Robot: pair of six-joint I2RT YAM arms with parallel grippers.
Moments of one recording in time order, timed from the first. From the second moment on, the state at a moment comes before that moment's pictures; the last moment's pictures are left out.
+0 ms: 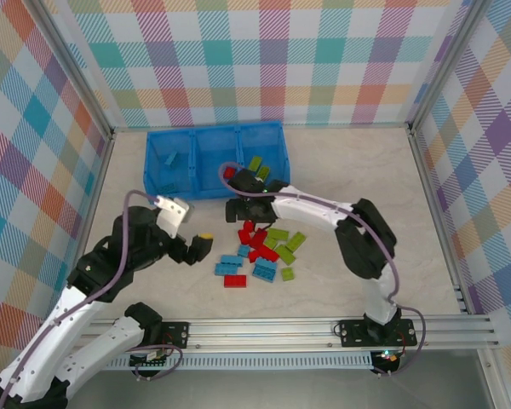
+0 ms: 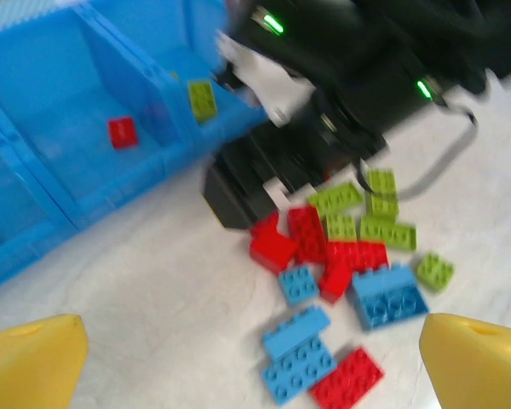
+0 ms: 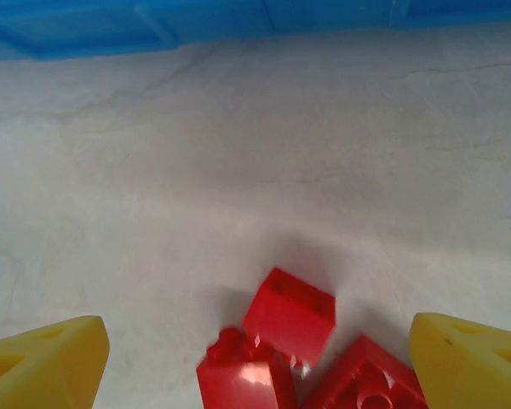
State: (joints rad) left arm -0.57 0.66 0.86 -0.78 0.08 0.03; right arm 0.87 2.03 1.59 -0.68 0.13 0.75
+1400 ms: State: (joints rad) left arm -0.57 0.41 0.66 -0.60 -0.10 0.15; right arm 0.92 2.00 1.58 0.03 0.34 0.19
